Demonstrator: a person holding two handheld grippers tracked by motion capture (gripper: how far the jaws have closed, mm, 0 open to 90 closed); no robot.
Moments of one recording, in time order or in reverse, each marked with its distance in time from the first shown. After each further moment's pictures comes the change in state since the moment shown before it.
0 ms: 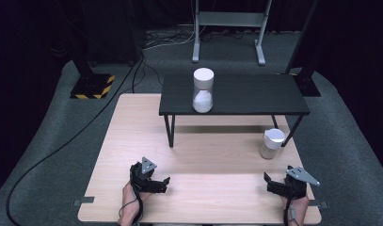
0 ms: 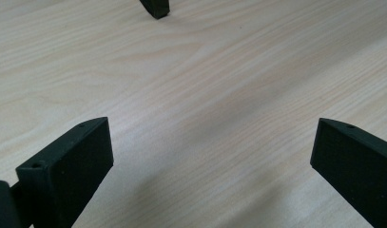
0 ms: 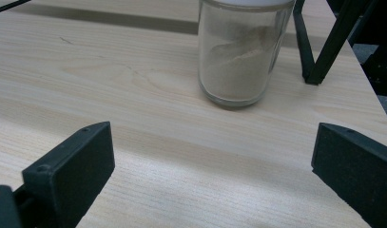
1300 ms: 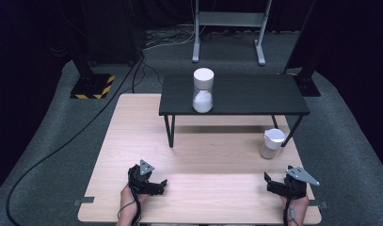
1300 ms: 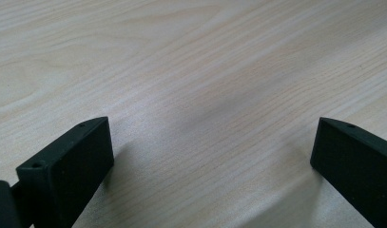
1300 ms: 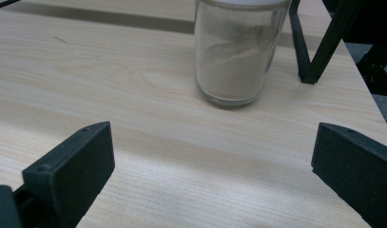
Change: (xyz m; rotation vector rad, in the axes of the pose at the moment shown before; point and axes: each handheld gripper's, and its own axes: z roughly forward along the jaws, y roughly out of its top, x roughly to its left) left arm 0.005 -0.007 0.009 0.042 0.024 -0.005; right arm 0.003 0.000 0.000 0.001 -0.016 0.003
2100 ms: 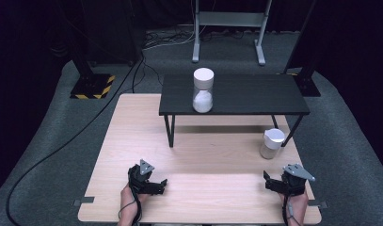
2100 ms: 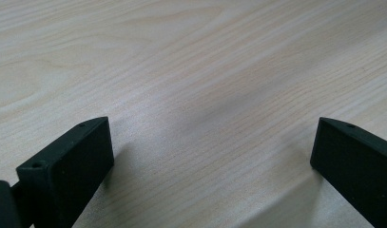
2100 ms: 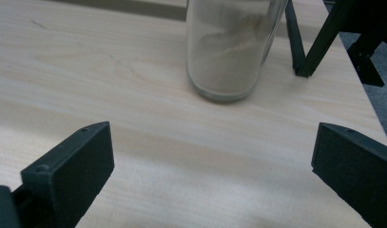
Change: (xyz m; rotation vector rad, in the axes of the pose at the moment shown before) left arm -0.001 0.000 0.000 -0.001 0.005 -0.008; right arm 0.009 0.018 0.008 0.059 -0.044 -0.023
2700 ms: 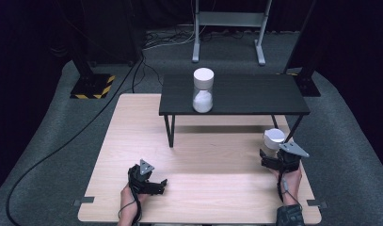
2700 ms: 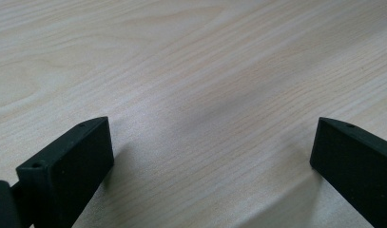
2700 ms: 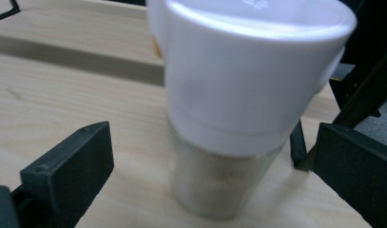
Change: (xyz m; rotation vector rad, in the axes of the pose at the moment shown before) left arm 0.001 0.000 0.000 0.003 -0.001 0.004; right arm -0.008 0.042 0.047 -0.071 0.000 -0.016
